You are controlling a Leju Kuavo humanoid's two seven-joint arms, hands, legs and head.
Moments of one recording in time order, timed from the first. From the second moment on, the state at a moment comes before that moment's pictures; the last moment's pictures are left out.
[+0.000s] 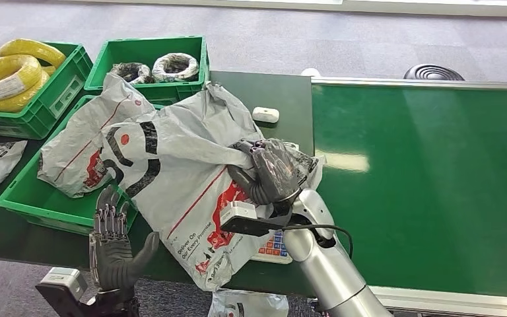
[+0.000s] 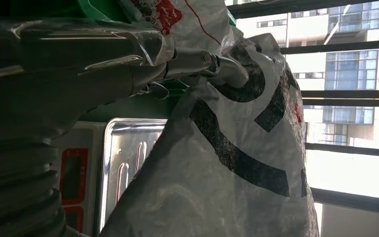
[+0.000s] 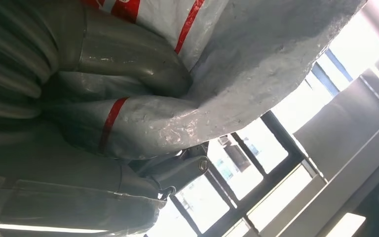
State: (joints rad) left arm 0.15 -0.09 -0.33 -1.64 0.13 0.35 -0.70; right arm -0.48 0.15 0.57 -1.14 0.72 -0.29 -0.57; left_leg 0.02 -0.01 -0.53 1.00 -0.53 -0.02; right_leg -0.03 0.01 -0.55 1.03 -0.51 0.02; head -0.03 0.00
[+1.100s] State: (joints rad) left arm 0.20 -0.08 -0.36 -1.68 0.13 0.47 -0.70; right arm -0.22 0.29 0.03 -1.03 0.94 -0.69 -0.44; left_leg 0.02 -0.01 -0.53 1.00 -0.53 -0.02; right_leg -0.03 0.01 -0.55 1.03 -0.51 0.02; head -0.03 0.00
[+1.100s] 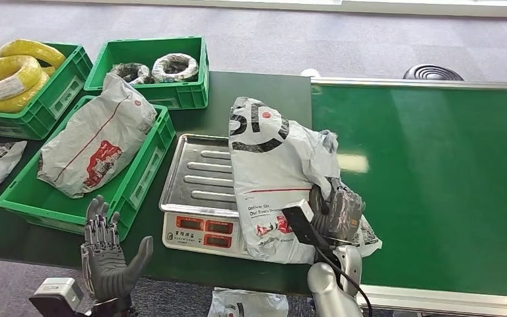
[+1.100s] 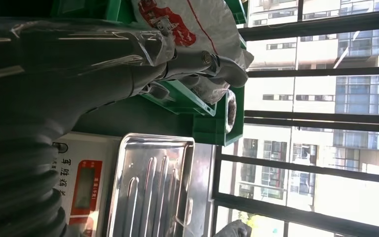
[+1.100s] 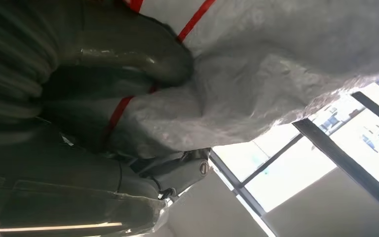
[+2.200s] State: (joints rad) left arm 0.10 -0.12 -0.36 -1.58 0.13 0.35 -0.70; right arm -0.07 0.35 -0.12 -1.73 0.81 -0.69 -0.69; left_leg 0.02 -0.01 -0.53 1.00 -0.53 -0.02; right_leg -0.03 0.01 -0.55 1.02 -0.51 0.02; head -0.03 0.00
